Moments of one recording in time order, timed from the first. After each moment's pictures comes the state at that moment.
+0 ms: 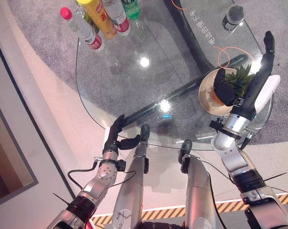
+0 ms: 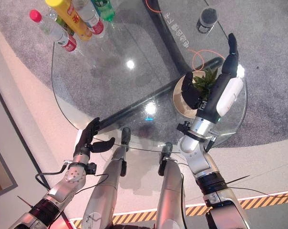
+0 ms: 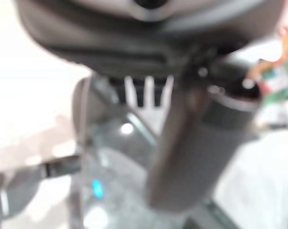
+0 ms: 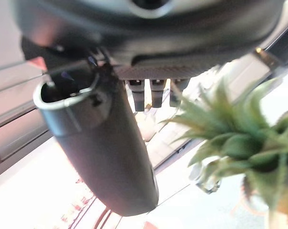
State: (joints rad) left arm -0.20 0.45 -0.48 0.26 -0.32 -0.07 0.49; right arm -0.46 -0.47 0.24 0.20 -0.31 -0.24 -1.02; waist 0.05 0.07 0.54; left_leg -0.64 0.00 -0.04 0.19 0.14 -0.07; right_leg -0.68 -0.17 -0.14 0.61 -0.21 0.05
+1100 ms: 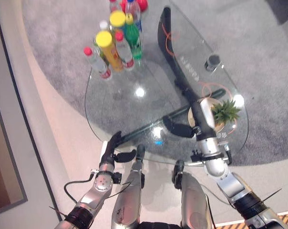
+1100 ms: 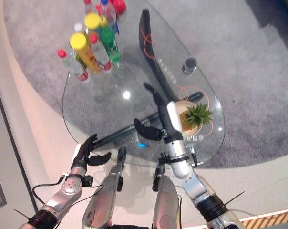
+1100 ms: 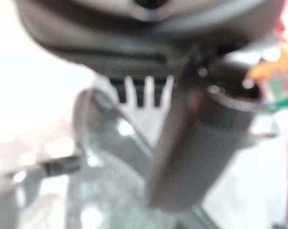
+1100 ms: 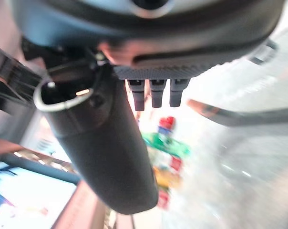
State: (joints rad) left arm -0.06 0.42 -0.44 0.41 -0.31 -0.07 0.40; right arm -0.13 -0.52 0.45 0.10 -0.16 -0.38 -0.39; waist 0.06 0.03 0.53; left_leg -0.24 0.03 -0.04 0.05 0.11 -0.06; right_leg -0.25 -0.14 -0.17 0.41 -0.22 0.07
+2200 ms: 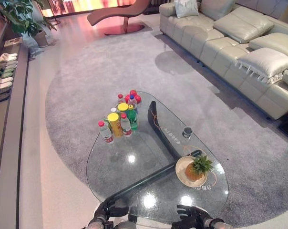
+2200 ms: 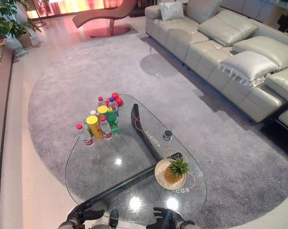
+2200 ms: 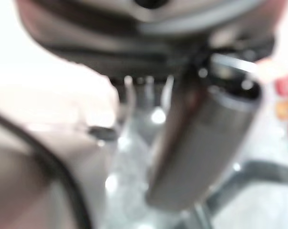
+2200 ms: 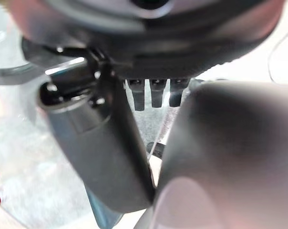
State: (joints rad) left arm 0.06 0.24 -0.25 1.06 -0.43 0.01 0.12; right arm 0.05 -0.29 0.35 1.02 0.34 0.09 0.27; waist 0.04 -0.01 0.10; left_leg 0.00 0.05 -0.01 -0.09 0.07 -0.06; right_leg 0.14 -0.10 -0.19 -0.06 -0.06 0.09
